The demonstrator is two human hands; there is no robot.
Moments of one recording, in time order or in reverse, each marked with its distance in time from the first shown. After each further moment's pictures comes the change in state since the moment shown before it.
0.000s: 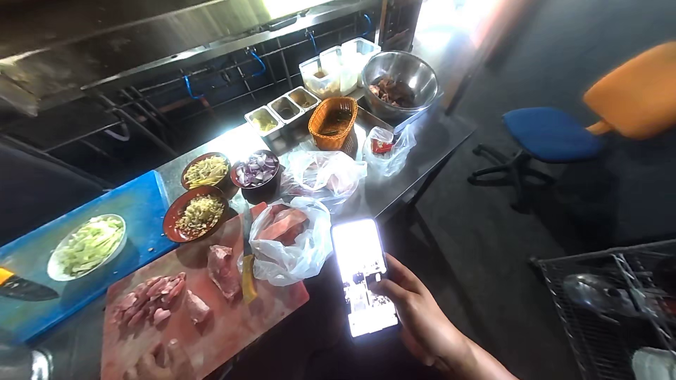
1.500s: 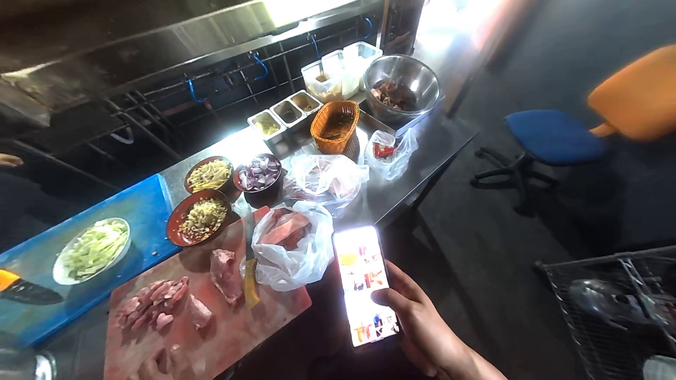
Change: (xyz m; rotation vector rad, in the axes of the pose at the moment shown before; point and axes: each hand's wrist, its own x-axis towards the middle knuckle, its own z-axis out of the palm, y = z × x) left_hand 0.005 -0.035 0.039 0.075 0.145 0.036; right_hand 0.001 0.004 0.000 0.033 -0.015 0.019
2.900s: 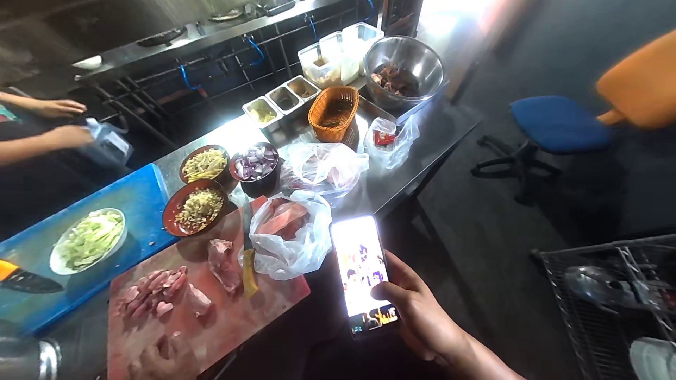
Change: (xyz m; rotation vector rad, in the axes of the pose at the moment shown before) left_hand 0.000 0.034 -0.040 -0.106 -0.120 -0.054; right_hand 0.002 0.001 -0.005 0.002 -0.030 0.009
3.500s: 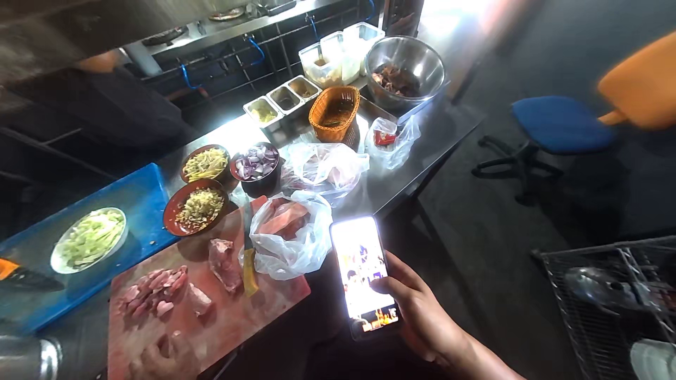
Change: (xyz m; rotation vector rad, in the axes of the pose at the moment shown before) left_hand 0.000 0.000 0.001 -0.011 0.003 -0.008; right_hand 0.000 -0.002 0.001 -0.006 0.018 0.027
